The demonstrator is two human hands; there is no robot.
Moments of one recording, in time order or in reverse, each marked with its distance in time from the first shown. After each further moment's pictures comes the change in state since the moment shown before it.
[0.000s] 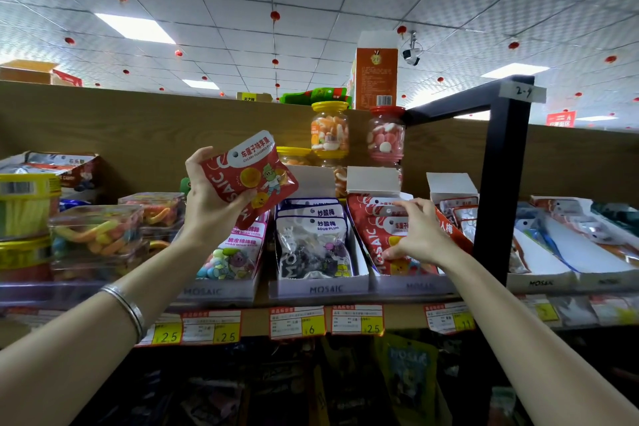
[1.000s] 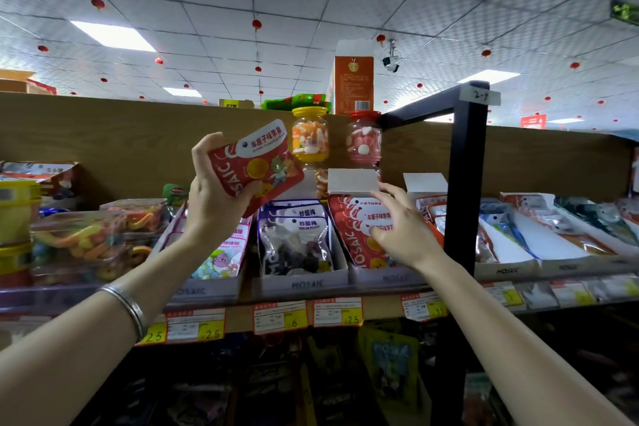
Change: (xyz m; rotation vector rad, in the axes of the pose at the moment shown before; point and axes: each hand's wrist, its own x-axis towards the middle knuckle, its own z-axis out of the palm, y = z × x) left_hand -0.051 0.104 -0.009 -0.052 -0.045 0.245; right_hand -0.039 -0.016 -0.013 0.005 0.240 -0.272
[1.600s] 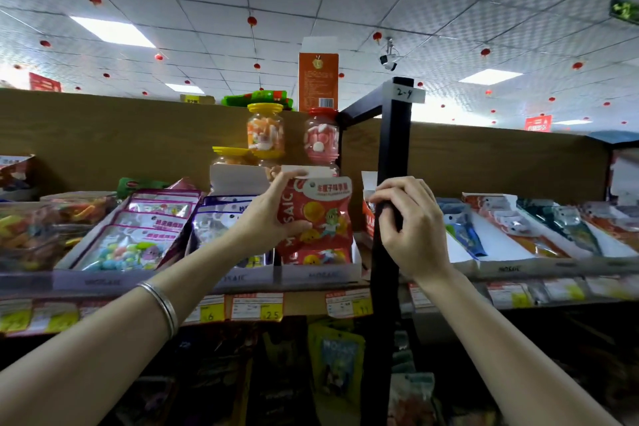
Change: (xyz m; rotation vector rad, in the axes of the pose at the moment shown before) left_hand -0.041 0.071 0.118 0.004 -0.626 -0.029; right_hand -0.032 0.061 -0.080 0.018 0.539 -0.441
